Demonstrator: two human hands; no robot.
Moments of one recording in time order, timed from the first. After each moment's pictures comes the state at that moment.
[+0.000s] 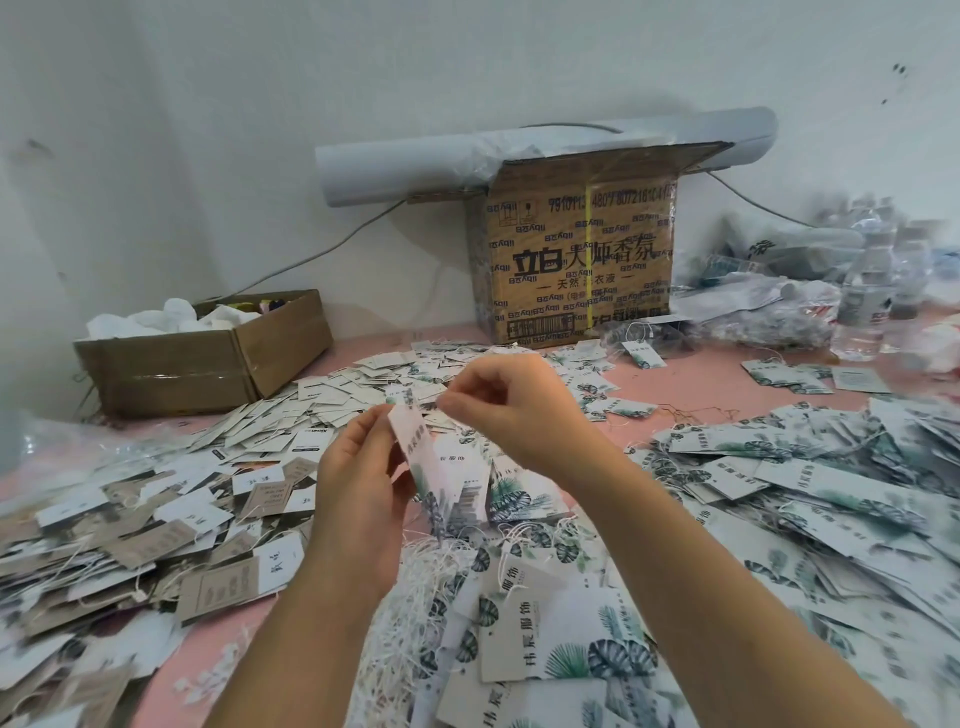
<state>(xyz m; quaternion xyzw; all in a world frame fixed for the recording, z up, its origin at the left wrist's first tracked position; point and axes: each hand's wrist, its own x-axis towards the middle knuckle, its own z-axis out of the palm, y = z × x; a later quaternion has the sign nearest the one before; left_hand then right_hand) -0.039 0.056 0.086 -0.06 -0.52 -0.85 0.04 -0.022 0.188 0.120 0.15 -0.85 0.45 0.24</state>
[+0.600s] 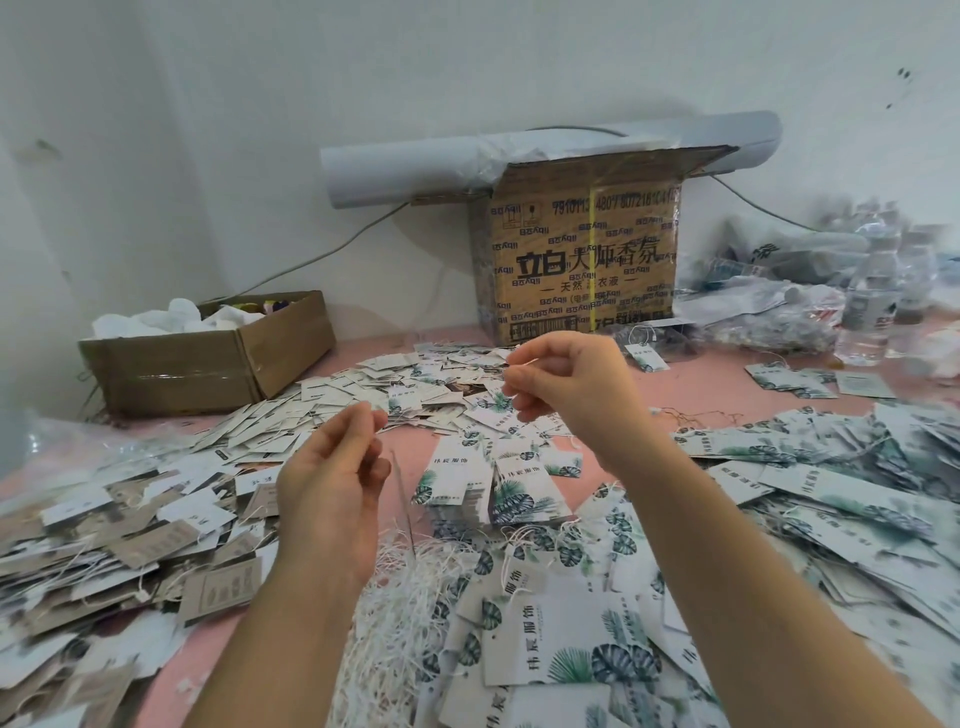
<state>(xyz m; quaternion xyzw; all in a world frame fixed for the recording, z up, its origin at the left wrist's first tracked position) -0.047 0.041 0.089 -0.01 -0.47 -0.88 0.07 -0.028 0.224 0.120 0.07 -0.75 0.61 0.25</state>
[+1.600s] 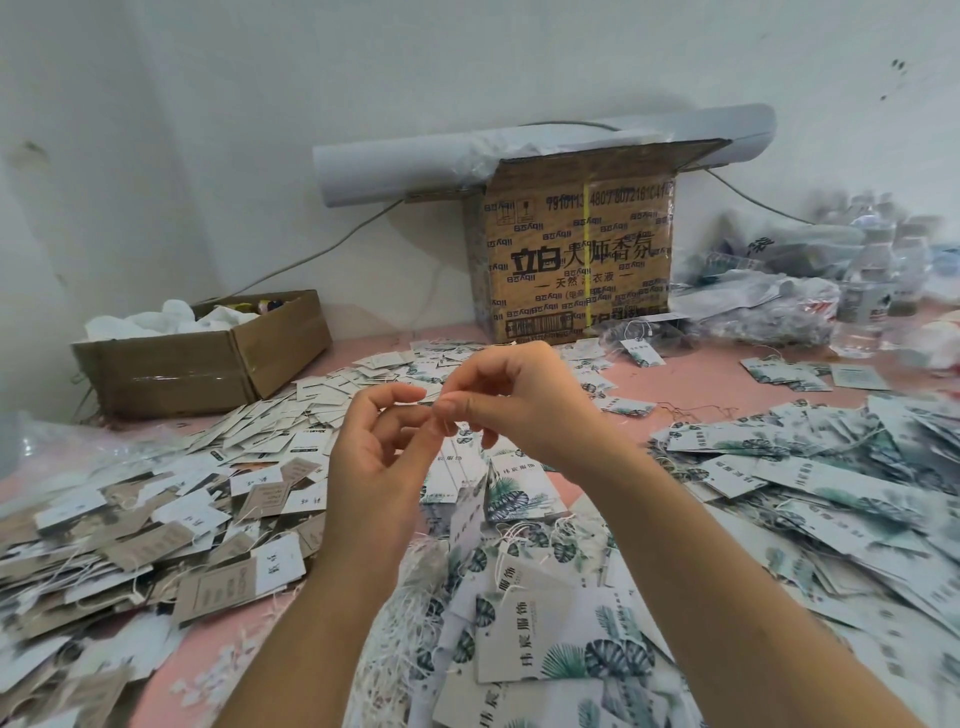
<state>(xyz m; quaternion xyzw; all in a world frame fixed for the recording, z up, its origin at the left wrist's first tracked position) -0.027 0.060 0.087 -0.24 -0.63 -0.72 0.15 -0.021 0.197 0.124 0.23 -0.79 0.54 0.21</state>
